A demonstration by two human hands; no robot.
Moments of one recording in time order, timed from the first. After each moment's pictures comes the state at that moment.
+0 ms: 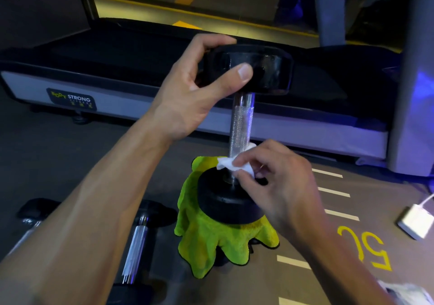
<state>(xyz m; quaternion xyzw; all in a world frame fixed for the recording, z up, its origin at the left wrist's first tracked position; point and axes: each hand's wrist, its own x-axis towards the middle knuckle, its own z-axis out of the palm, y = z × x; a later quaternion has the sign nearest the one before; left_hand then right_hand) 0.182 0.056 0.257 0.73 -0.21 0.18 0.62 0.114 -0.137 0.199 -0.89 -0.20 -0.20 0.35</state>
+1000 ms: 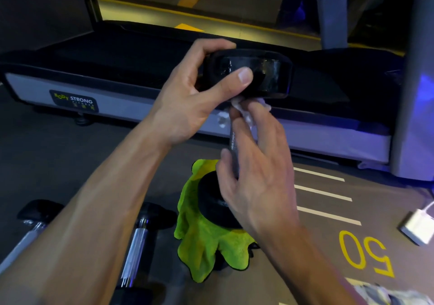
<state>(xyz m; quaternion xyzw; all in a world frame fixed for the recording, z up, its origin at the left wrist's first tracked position) 0.181 0.056 0.258 0.73 -0.21 0.18 0.63 0.118 -0.094 0.206 -0.89 -0.19 -0.34 0.22</state>
